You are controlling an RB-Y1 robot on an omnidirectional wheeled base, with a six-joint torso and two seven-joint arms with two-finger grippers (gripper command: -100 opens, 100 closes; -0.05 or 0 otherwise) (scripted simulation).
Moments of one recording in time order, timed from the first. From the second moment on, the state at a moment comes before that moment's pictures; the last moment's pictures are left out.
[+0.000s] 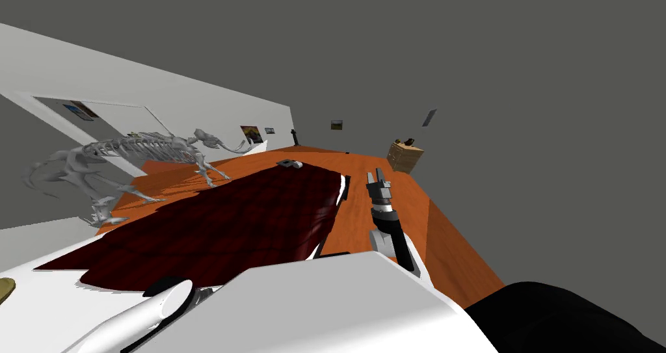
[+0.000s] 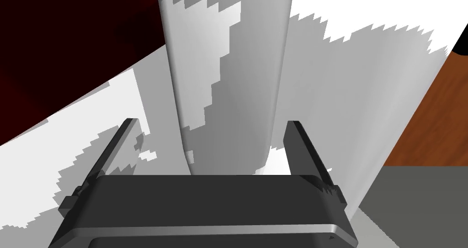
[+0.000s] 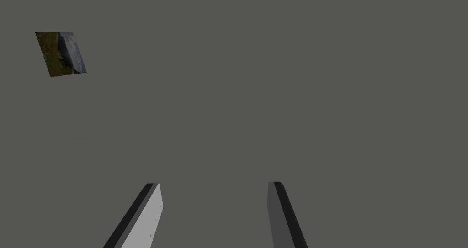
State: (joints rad) left arm 0.42 0.78 0.04 -1.30 0.91 1.00 0.58; right arm 0.47 -0.01 0.05 -2.36 0.11 -0.41 -0.16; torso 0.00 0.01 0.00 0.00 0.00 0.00
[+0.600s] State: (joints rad) left arm 0.51 0.75 0.07 -1.34 0.89 0.95 0.71; right arm 0.47 -0.01 0.05 -2.36 0.11 -0.41 -0.16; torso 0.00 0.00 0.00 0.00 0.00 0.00
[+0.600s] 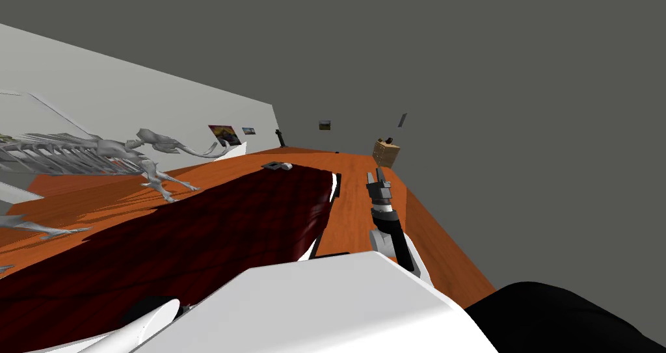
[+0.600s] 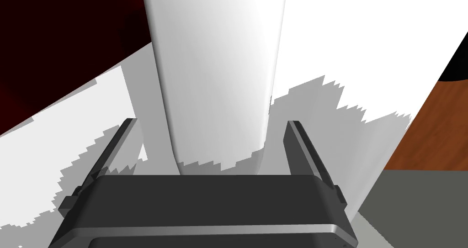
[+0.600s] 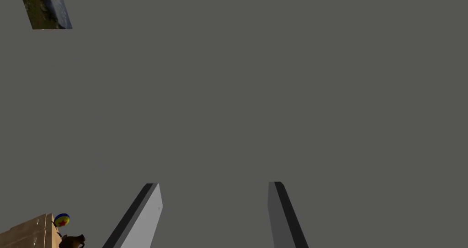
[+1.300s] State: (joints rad) left arm 0.51 0.74 0.07 -1.34 0.89 0.95 0.72; right arm 0.47 -0.01 0.05 -2.36 0.11 -0.41 -0.16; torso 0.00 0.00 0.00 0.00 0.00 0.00
